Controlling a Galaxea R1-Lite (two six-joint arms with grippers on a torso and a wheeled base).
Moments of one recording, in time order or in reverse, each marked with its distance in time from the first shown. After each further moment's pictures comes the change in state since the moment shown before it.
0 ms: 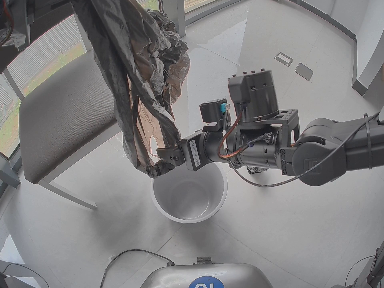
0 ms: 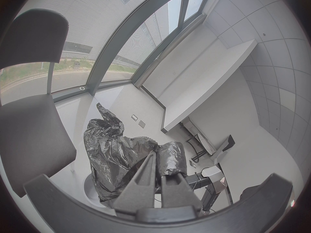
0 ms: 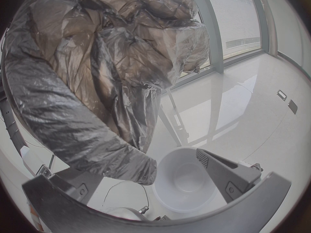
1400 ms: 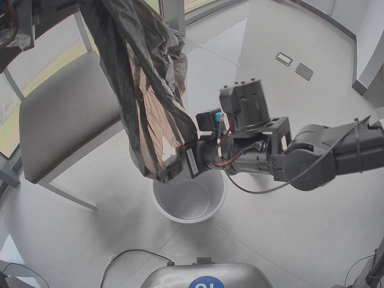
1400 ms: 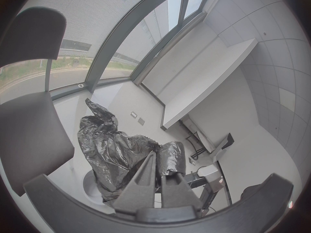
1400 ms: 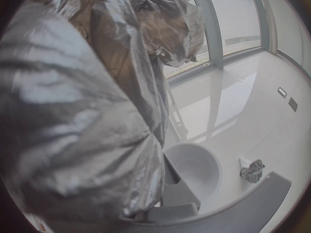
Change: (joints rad) left arm -0.020 0.023 -0.022 0.032 0.004 0.000; right arm 0.000 0.039 -0.003 0.005 -0.010 0.003
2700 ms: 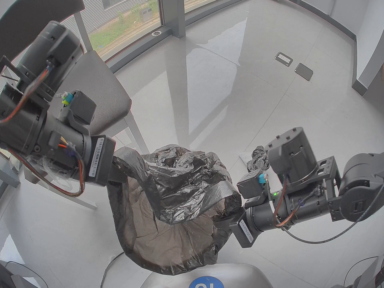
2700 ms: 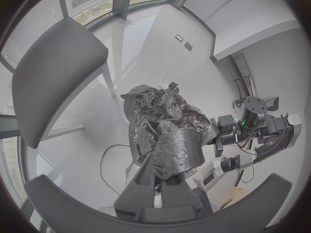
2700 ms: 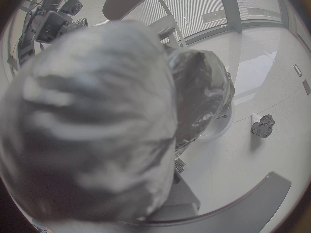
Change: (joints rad) left arm 0.009 0.196 0.153 0.532 0.140 0.009; right arm 0.009 -0.268 0.443 0.181 0.199 -0.019
